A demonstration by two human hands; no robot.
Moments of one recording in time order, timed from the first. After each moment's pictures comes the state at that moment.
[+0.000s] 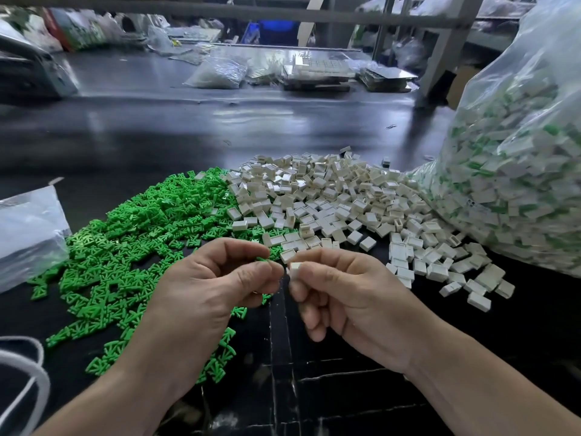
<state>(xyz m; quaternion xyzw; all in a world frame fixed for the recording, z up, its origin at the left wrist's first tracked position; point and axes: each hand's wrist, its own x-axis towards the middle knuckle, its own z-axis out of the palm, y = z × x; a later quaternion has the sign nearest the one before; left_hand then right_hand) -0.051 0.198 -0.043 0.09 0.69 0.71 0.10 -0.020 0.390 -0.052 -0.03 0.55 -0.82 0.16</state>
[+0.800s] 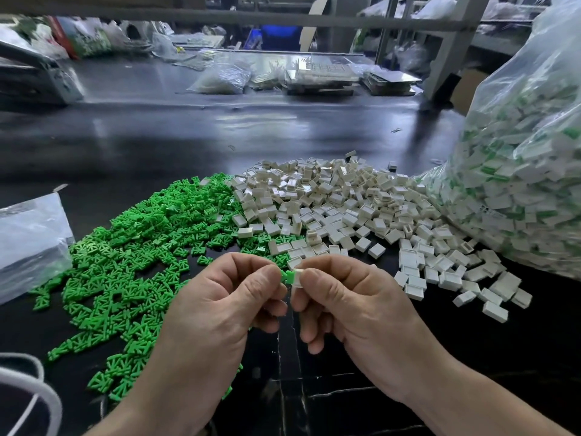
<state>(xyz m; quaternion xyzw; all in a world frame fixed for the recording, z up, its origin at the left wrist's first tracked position) -0.046 0.201 -0.053 0.10 0.66 0.74 0.08 -0.012 0.374 -0.053 -0.06 0.61 -0.79 0.05</state>
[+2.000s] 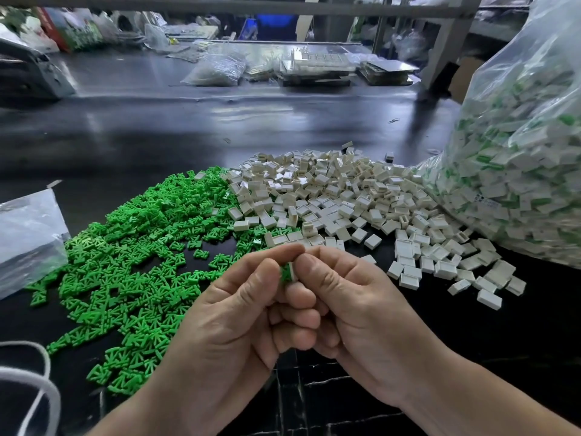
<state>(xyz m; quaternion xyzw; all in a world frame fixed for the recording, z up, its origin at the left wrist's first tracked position) -0.034 0.215 -0.045 0.11 0.36 0.88 0.28 -0.003 0.364 -0.039 -0.03 0.54 -0.83 0.09</state>
